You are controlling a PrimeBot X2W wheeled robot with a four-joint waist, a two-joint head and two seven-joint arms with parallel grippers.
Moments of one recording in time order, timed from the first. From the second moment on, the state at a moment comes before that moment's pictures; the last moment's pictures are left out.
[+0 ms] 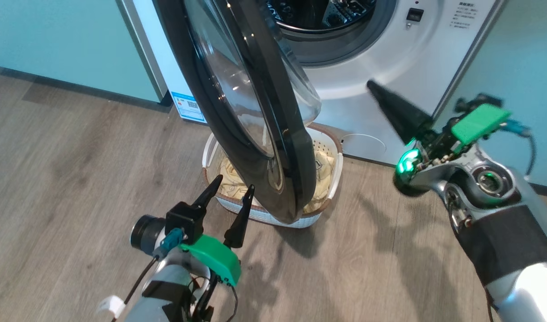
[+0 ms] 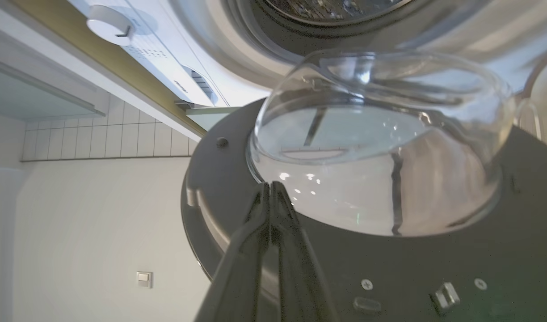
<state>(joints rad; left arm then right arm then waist) -0.23 0.04 -0.23 0.33 -0.13 -0.03 -0.26 -0.69 -0.07 0.43 0.50 1.95 0.13 0.39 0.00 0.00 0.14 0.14</state>
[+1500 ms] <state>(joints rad) -0.17 0.04 -0.12 0.30 -0.12 -0.03 -0.26 0.13 -0.05 0.03 0.09 0.21 0.13 -0.26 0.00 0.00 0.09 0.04</state>
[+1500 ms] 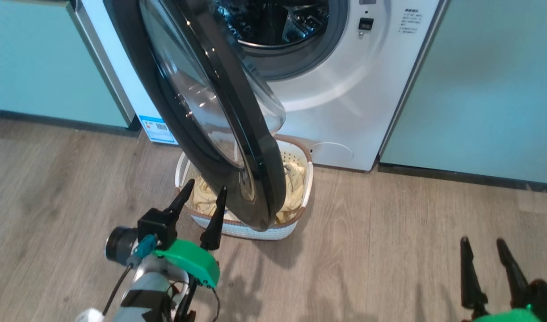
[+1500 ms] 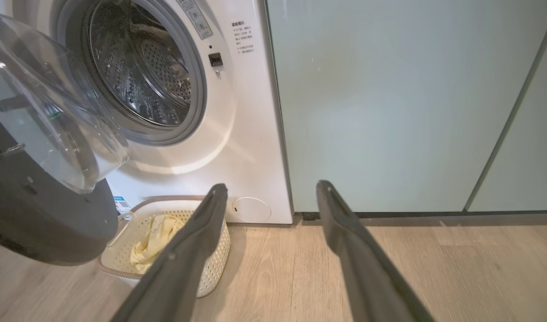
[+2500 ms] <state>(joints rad) -0.13 0.04 -0.09 0.31 -0.12 -0.03 -0.26 0.16 -0.04 0.02 0.07 0.22 0.13 -0.26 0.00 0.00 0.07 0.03</state>
